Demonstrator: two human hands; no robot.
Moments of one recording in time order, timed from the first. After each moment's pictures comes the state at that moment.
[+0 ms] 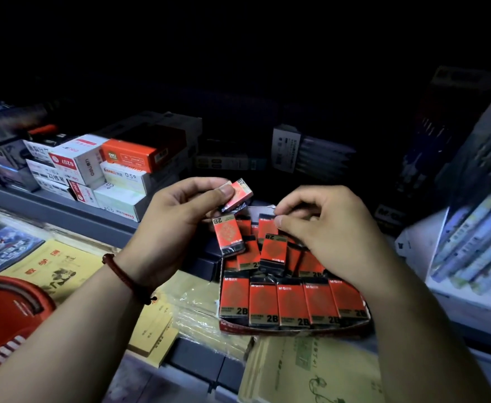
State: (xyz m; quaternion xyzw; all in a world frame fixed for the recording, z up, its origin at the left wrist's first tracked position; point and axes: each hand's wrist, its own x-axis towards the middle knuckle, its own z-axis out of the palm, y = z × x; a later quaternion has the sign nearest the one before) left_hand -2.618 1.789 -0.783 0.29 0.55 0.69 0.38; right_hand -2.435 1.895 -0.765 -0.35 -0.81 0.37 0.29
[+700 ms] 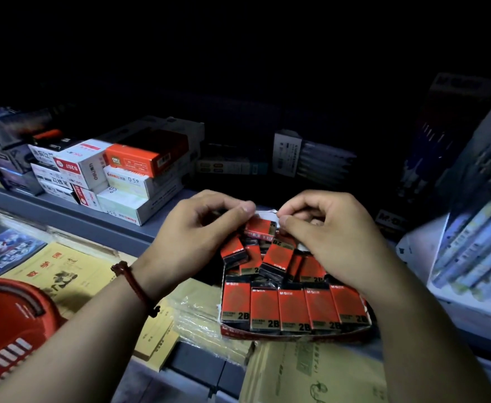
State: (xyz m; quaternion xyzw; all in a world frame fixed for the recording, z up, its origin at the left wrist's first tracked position) left_hand -2.611 1.789 -0.787 0.46 0.64 0.56 0.24; right_hand -2.435 1.897 -0.764 -0.35 -0.80 0.38 0.29
